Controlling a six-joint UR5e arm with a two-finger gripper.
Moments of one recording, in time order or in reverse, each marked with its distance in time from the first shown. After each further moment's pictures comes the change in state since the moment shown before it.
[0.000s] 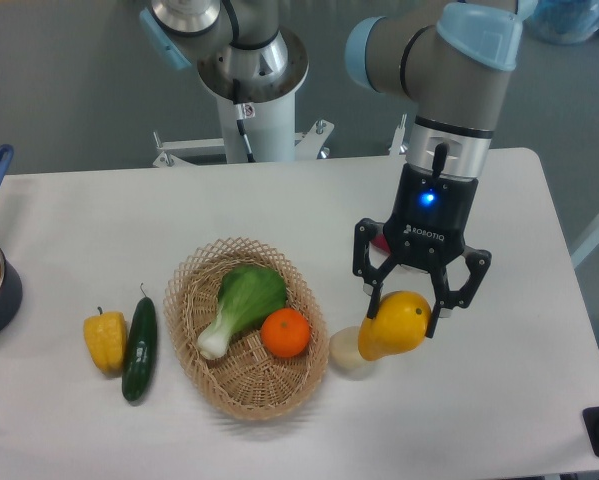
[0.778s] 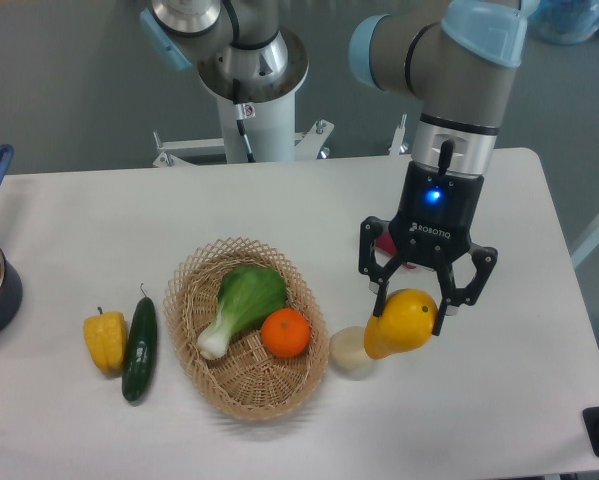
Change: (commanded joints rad) arm 0.006 -0.003 0.003 0.000 0.006 0.006
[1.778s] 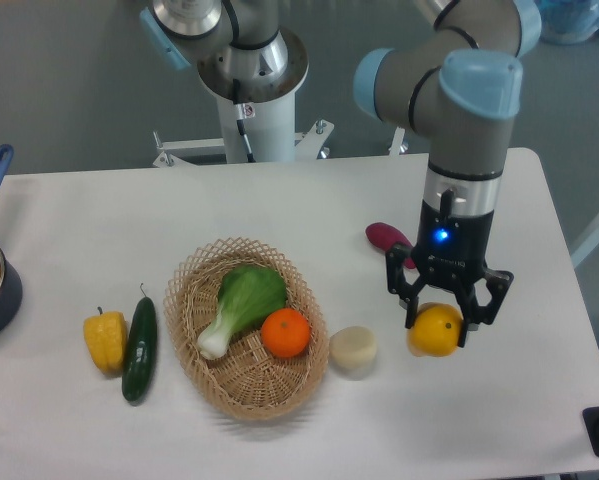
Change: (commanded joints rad) arm 0.014 -0.091 -0.037 -0.006 0.351 0.368
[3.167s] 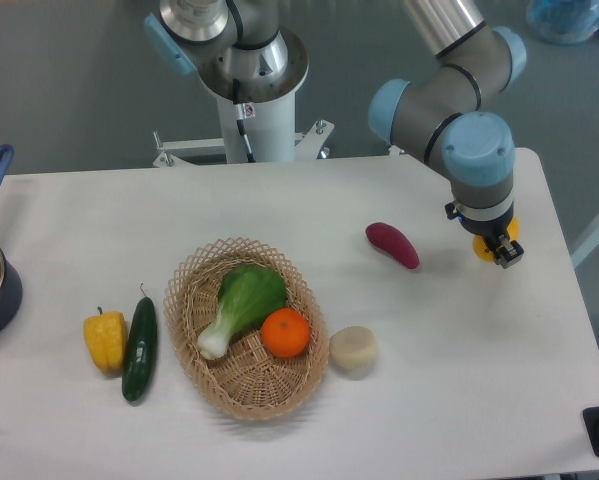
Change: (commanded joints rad) arm 0.029 -0.031 -0.183 -0.043 0.605 0.594
